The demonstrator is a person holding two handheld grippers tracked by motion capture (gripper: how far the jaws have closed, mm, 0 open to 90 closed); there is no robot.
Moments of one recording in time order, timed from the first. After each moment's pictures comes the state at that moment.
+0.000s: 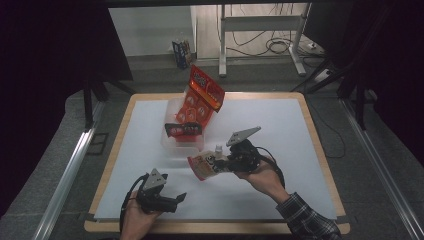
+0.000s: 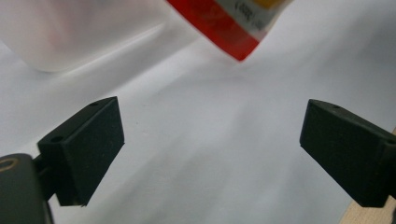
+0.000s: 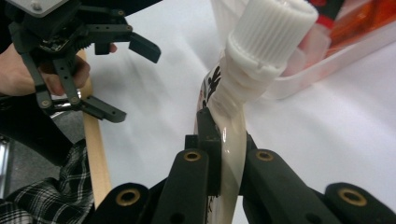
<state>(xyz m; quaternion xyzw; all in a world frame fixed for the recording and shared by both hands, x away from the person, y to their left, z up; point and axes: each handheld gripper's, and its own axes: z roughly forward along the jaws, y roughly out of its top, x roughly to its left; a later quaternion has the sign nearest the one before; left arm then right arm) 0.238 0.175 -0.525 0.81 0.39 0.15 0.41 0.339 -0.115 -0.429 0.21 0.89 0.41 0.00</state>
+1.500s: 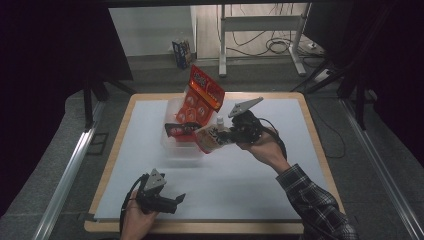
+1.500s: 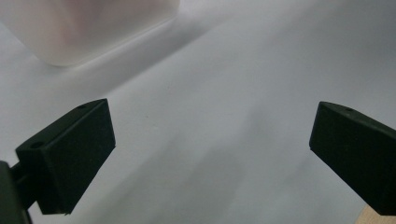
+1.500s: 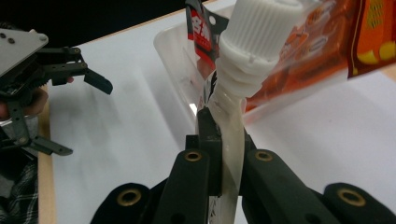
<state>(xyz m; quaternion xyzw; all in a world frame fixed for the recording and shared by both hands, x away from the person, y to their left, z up) 0.238 0.175 -0.528 0.81 0.39 0.16 0.39 0.394 -0.112 -0.384 0.19 0.89 0.41 0.06</state>
